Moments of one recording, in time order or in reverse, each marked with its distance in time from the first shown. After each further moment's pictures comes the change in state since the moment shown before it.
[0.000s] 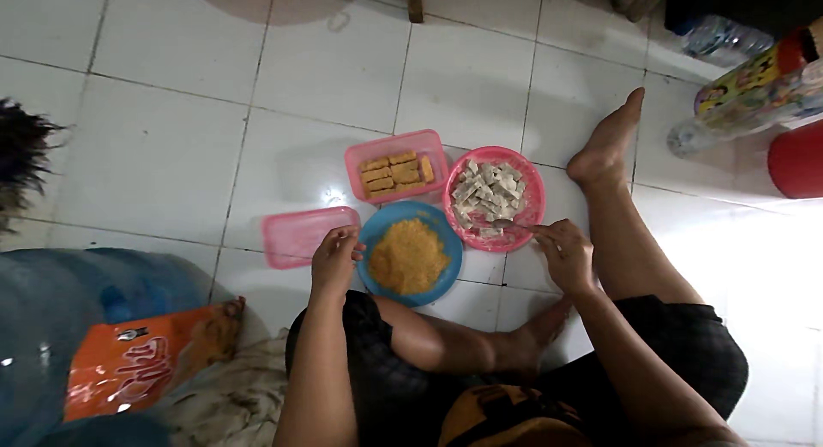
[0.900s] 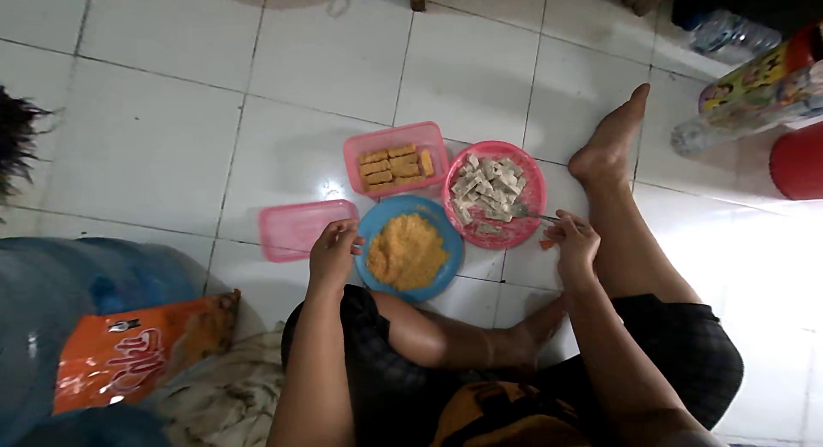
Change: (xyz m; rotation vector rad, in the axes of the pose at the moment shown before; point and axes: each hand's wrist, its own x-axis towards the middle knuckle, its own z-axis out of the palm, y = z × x) left_hand -0.001 0.004 0.002 -0.001 -0.006 -0.019; right_hand 0.018 0.030 0.014 0.570 0.375 0.837
